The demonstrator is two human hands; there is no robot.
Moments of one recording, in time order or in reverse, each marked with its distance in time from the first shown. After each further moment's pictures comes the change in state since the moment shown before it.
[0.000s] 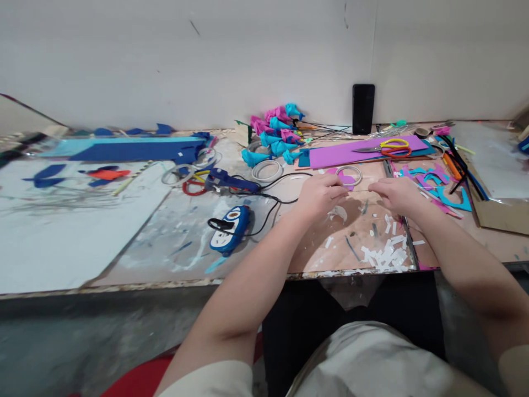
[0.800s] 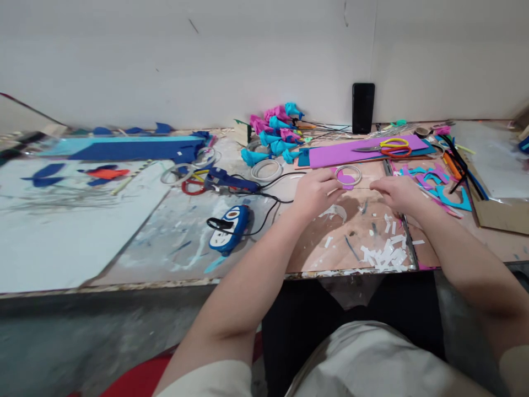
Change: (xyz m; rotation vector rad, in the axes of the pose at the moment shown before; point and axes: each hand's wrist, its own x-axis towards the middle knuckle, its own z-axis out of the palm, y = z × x) left_hand 0.003 0.000 -0.008 0.036 0.050 -0.063; right_hand 0.001 0.007 0.004 0.101 0.066 0.019
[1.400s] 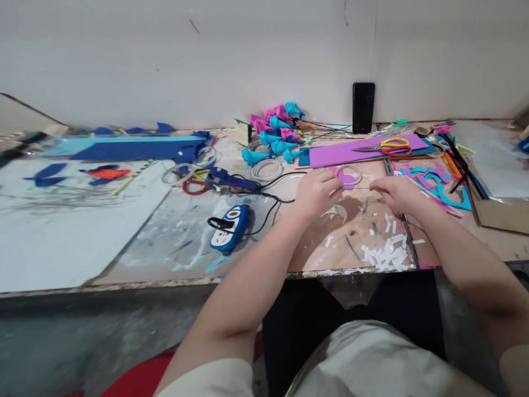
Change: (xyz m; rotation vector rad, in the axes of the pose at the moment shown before) left_hand 0.001 0.004 -0.002 0.058 -0.085 -0.049; right_hand 0.002 -0.002 0.001 0.116 -0.031 0.038
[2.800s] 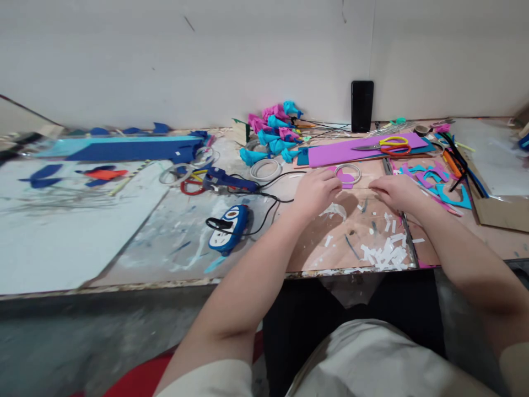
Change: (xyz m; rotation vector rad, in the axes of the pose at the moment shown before) left_hand 0.001 0.001 0.001 0.054 -0.266 -0.074; right_hand 0.000 -0.003 -0.003 -0.118 -0.053 -0.008
